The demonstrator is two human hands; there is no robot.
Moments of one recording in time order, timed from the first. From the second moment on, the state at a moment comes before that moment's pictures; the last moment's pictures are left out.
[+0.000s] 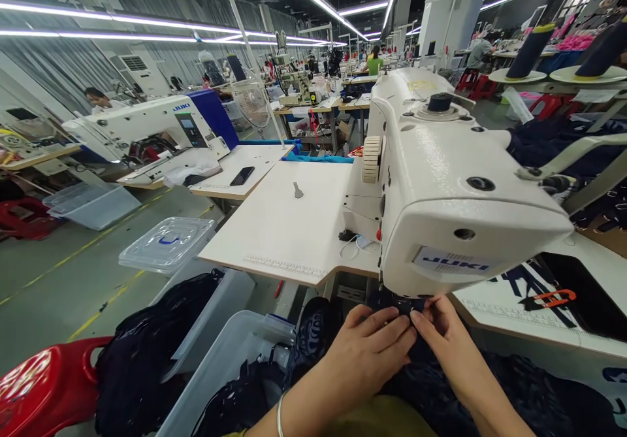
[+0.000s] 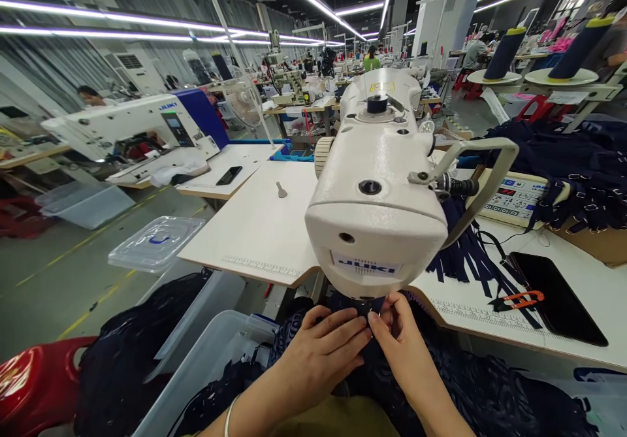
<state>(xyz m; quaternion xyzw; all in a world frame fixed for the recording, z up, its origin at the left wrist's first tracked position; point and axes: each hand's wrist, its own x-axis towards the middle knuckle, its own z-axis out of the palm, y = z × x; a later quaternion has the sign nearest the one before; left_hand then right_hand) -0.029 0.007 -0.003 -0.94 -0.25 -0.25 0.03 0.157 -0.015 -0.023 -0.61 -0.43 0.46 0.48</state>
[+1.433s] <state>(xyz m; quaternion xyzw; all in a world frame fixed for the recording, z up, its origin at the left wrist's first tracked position) 0.007 0.007 -0.032 -0.84 -0.38 -0.35 0.16 0.182 0.056 -0.037 -0.58 -0.63 0.24 0.46</state>
